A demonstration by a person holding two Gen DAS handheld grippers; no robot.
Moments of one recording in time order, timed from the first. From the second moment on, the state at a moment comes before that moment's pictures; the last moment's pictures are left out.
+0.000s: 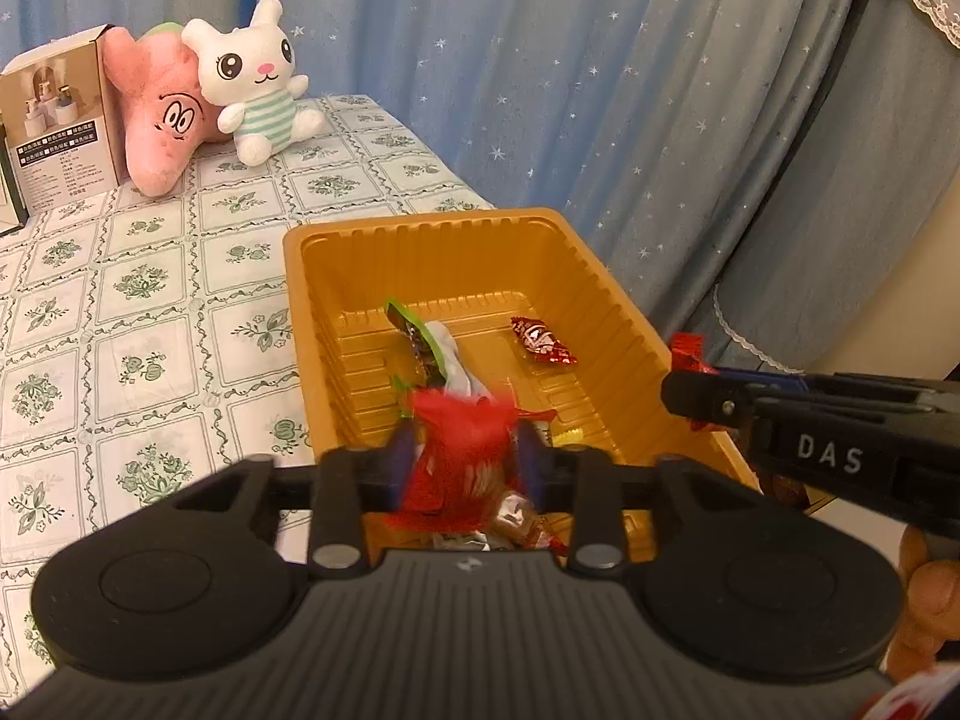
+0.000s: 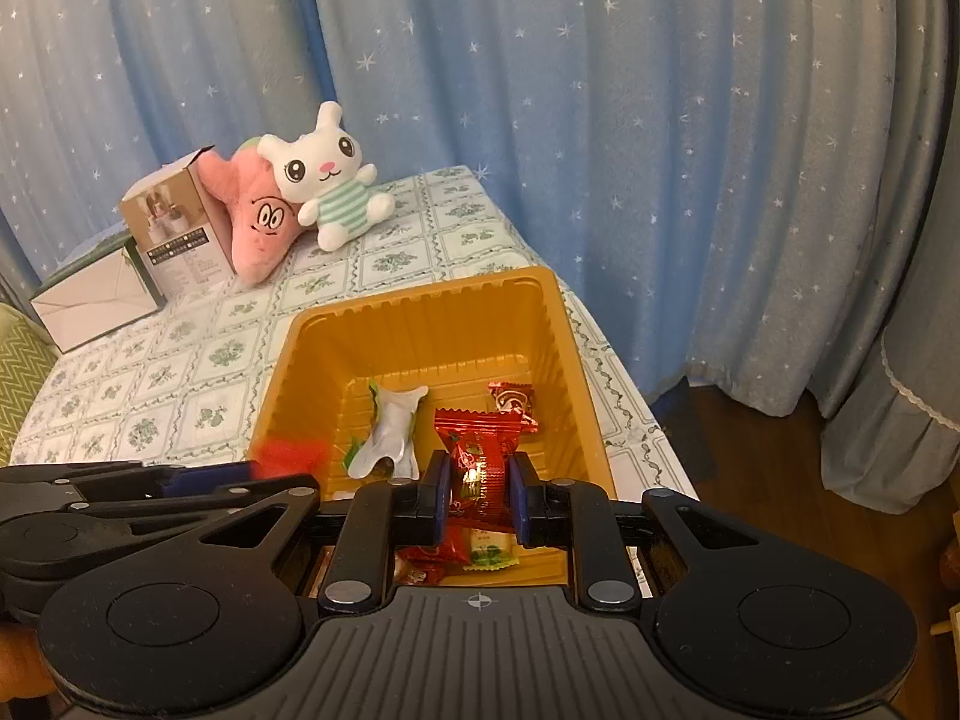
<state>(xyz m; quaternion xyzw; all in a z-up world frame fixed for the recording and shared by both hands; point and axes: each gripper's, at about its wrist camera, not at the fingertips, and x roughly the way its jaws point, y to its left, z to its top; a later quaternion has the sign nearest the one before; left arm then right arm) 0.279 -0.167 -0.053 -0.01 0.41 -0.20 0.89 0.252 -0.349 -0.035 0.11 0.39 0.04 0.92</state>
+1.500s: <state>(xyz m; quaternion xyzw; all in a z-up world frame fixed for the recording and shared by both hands) 0.252 -0.113 -0.043 -0.03 0.40 -0.15 0.90 0.244 -0.365 -0.023 0.17 0.38 0.03 0.91</state>
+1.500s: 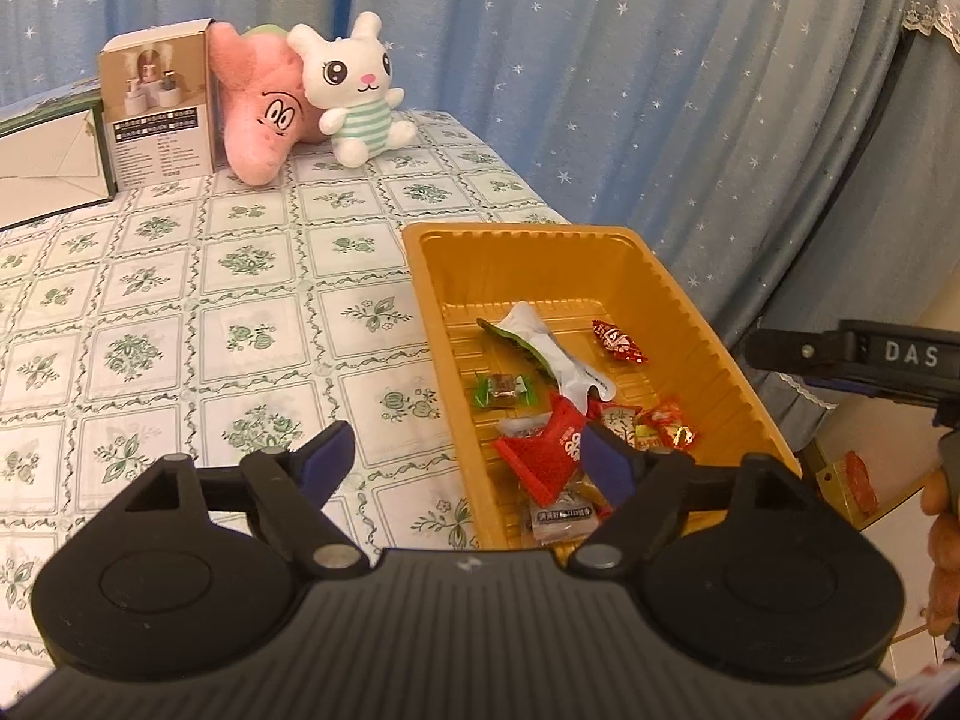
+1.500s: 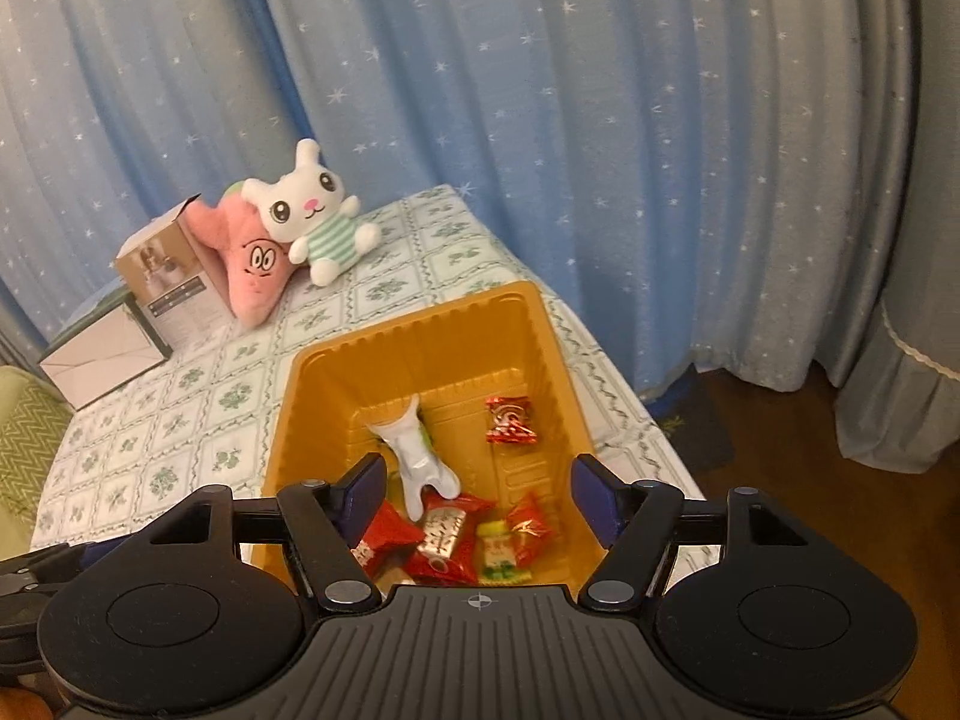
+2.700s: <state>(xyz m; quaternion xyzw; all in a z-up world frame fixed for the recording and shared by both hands) 0.093 -0.077 0.038 -0.02 0.35 -0.06 0.93 0.088 -0.310 0.048 0.07 0.37 0.04 0.93</state>
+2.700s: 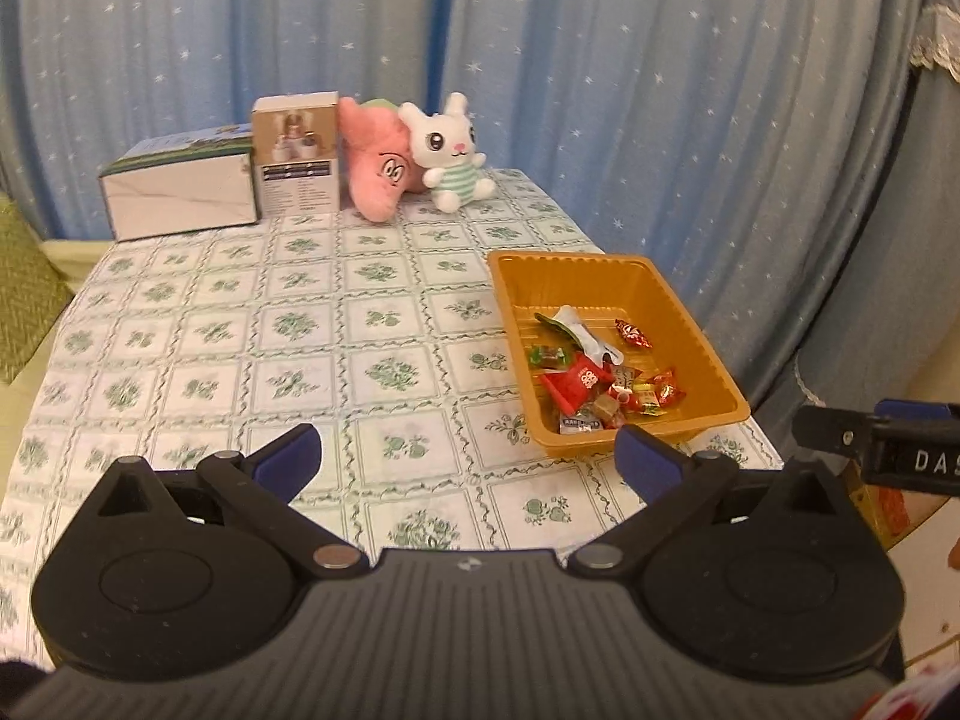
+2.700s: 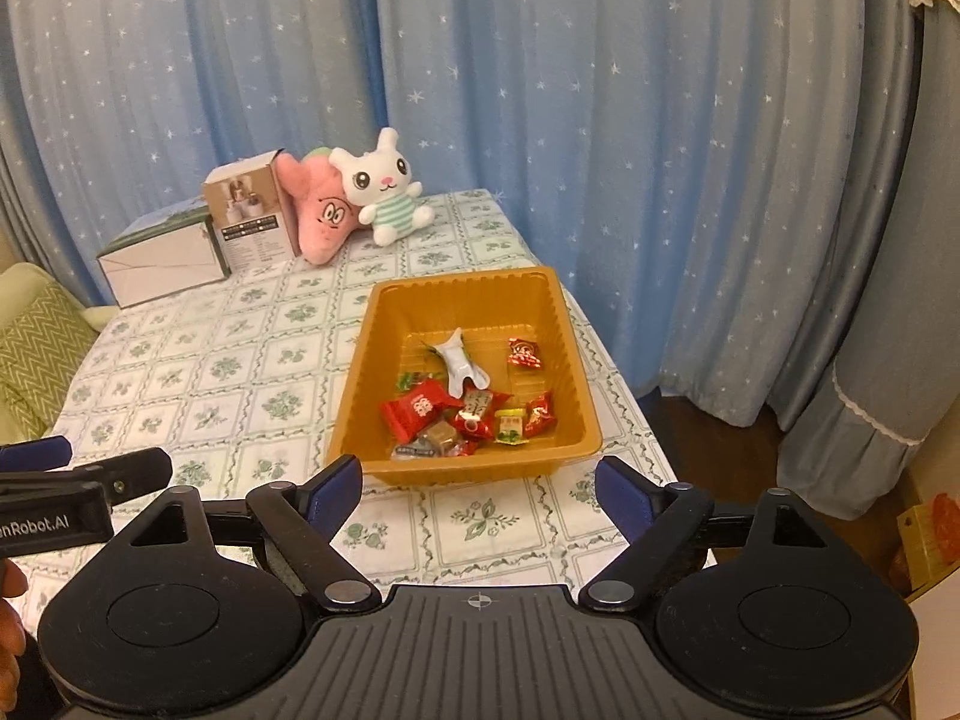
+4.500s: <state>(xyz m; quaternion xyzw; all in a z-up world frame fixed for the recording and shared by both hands) 0.016 -0.070 0.056 -0.01 0.33 -0.05 0.94 0.016 -0.285 0.065 0.05 0.34 0.07 0.94</state>
